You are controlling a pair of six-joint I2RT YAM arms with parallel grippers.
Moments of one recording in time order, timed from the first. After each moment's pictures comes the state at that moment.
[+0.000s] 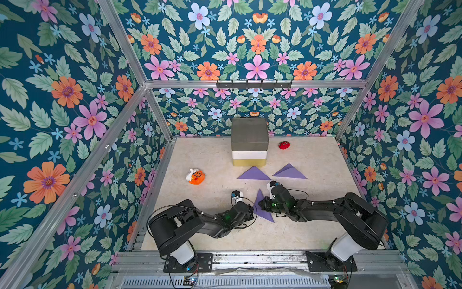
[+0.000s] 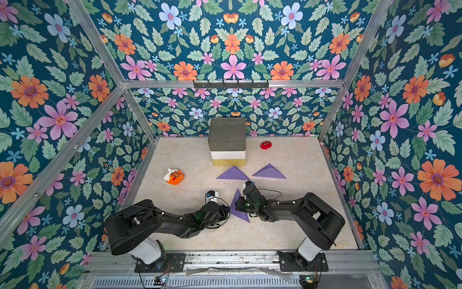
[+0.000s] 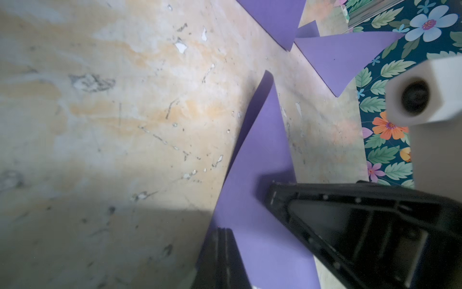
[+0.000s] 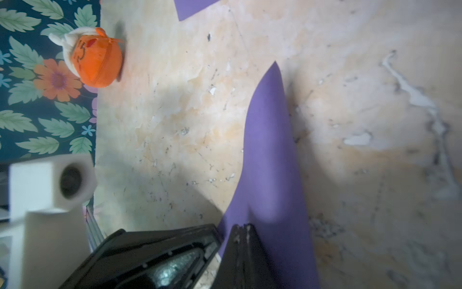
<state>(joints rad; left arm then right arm) -1.01 1.62 0.38 0.56 -0.17 -1.10 0.82 1.62 0.57 0.29 -0.17 0.90</state>
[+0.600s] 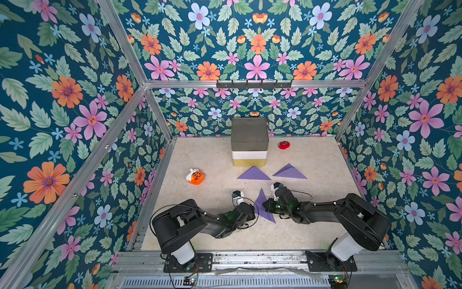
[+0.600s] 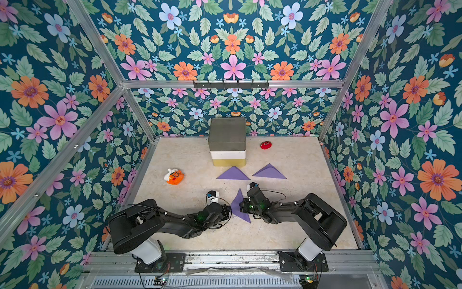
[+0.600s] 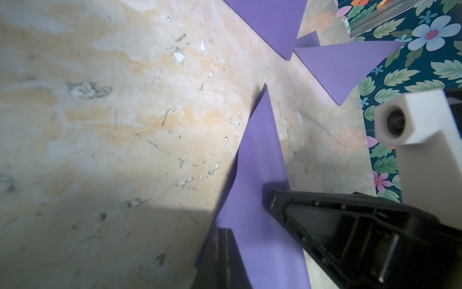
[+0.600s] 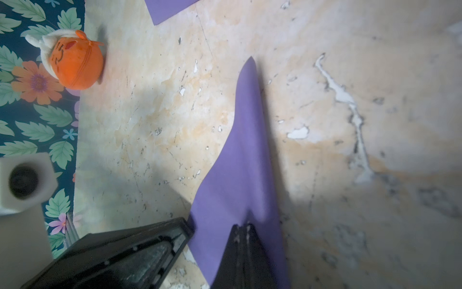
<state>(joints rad) -1.04 1.66 0.39 0.56 -0.25 -1.12 0.79 1.59 0.50 0.32 -0.14 0.86</state>
